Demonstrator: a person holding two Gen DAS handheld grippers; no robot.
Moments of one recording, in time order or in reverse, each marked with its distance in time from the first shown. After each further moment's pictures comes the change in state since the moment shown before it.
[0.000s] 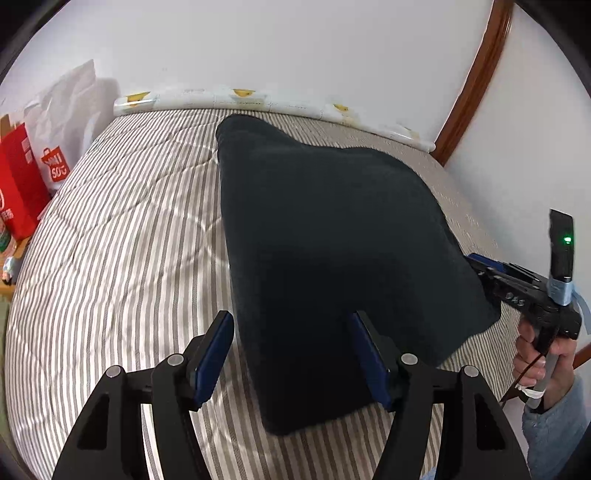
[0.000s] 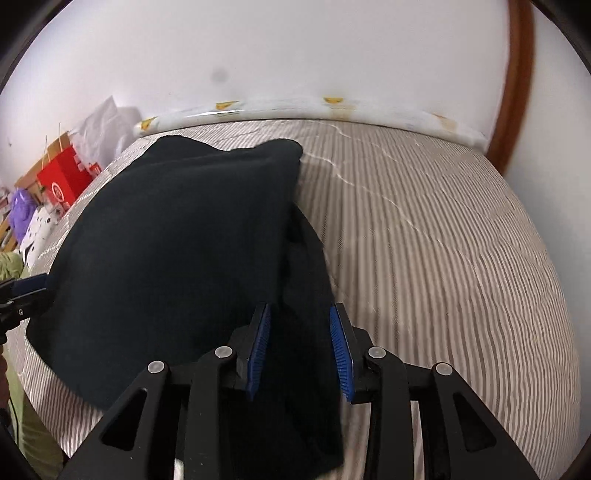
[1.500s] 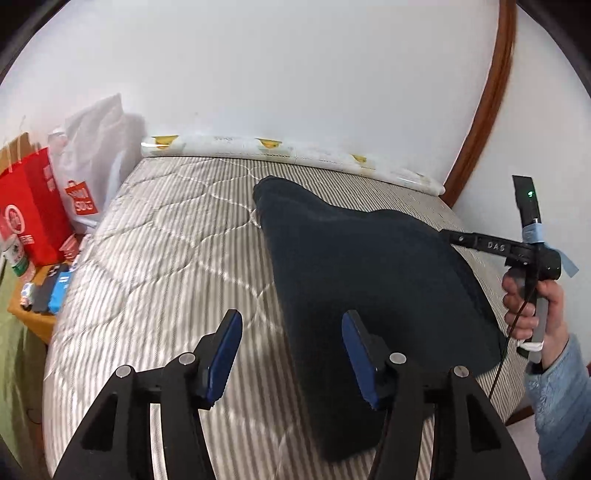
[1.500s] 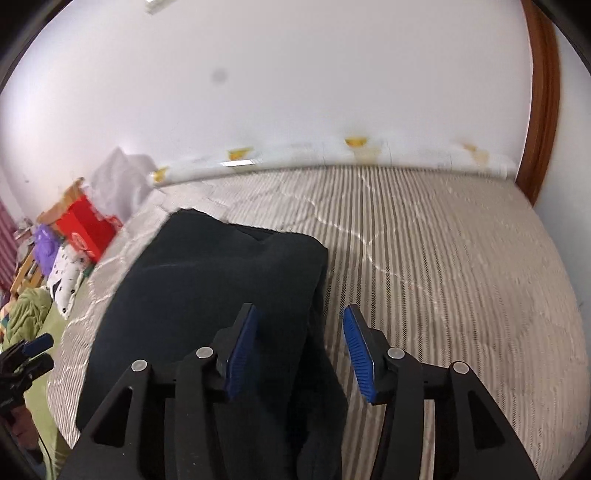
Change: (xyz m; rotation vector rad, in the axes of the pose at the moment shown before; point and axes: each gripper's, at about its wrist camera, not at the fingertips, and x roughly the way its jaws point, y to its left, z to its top) left arm -0.024 0.042 0.046 -0.007 -0.149 0.017; right arm 0.027 0.002 0.101 0.055 -0.030 0.134
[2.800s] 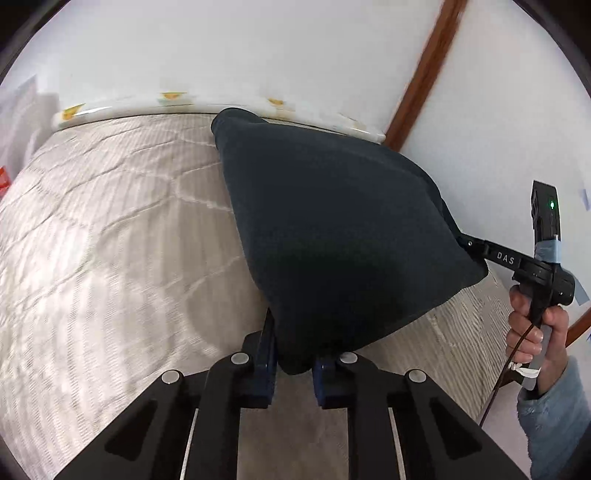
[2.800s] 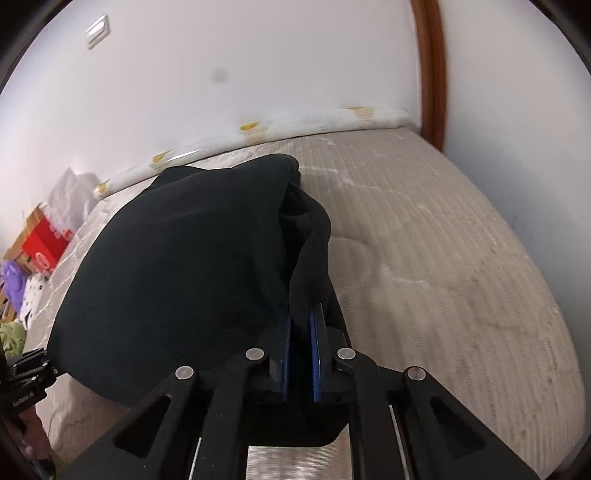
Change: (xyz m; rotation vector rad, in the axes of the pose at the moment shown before) left arm 0.045 -0.093 -0.056 0.075 0.100 -0.174; right arm -0.063 -0.092 -0.112 0.139 -0.078 -0.150
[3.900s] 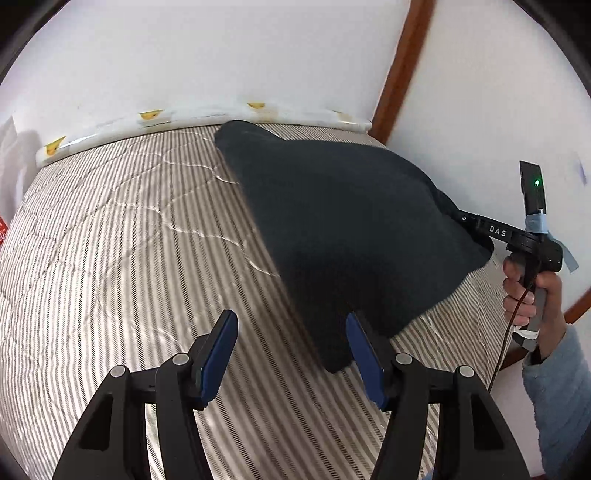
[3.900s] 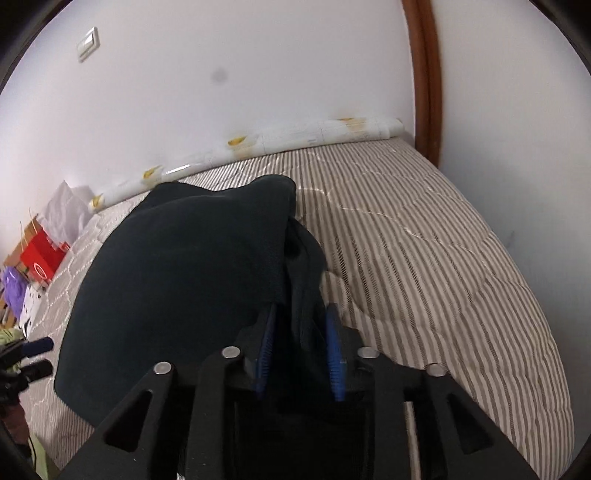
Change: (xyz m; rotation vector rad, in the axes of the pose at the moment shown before) left arm 0.002 -0.027 0.031 0.129 0.051 0.014; right arm 0.001 -0.037 0.025 0.021 -0.034 -0.016
